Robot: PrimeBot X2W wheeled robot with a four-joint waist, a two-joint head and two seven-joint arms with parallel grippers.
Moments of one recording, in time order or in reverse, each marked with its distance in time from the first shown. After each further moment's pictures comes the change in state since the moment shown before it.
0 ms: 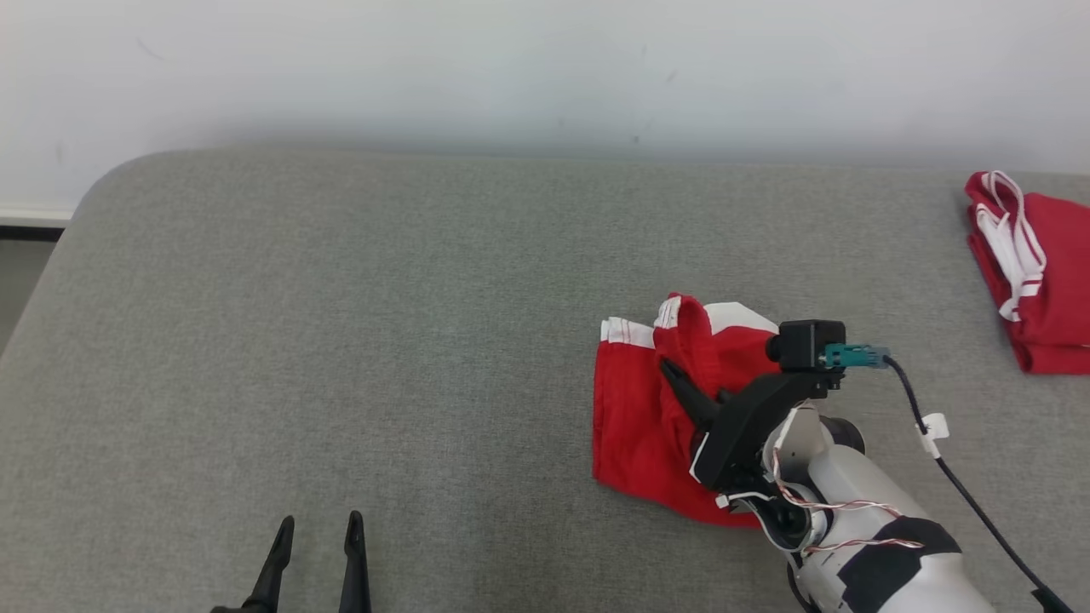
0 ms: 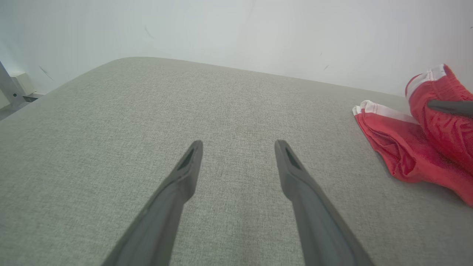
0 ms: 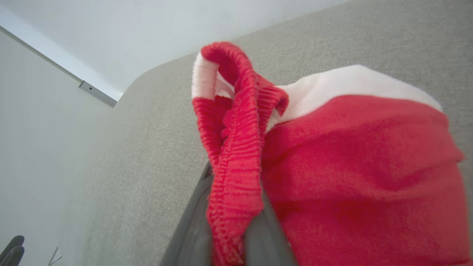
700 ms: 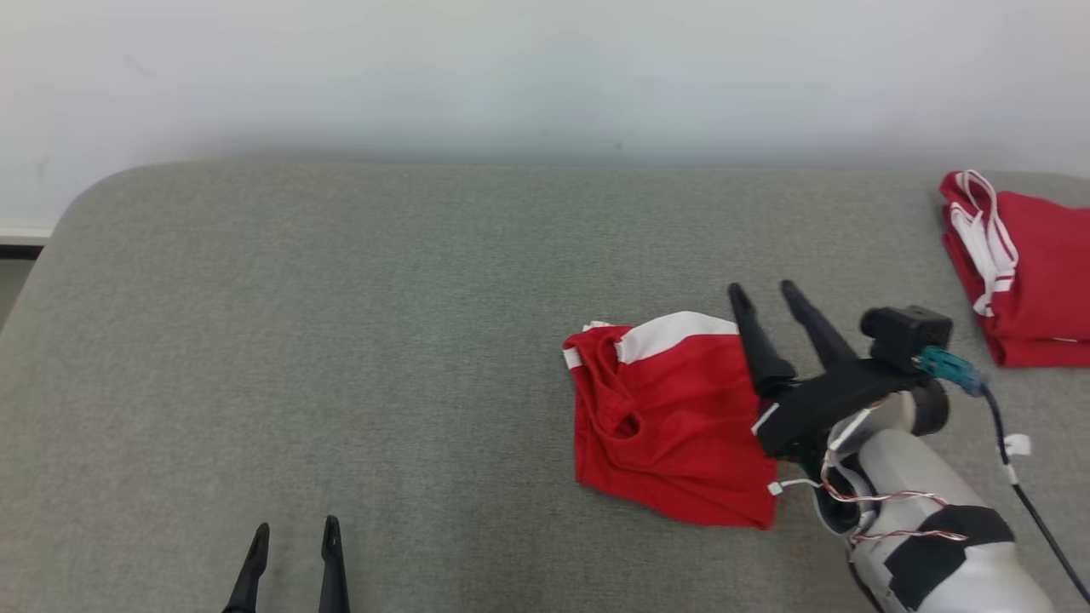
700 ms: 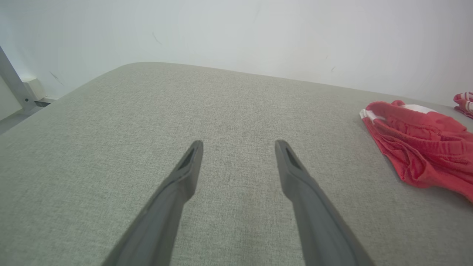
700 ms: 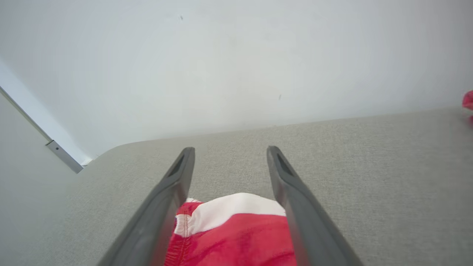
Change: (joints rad) left arm 0.002 0.000 0.023 -0.003 0.012 0.022 0.000; right arm -0.025 -0.049 -0.042 0.040 -0.161 0.000 -0.366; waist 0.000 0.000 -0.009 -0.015
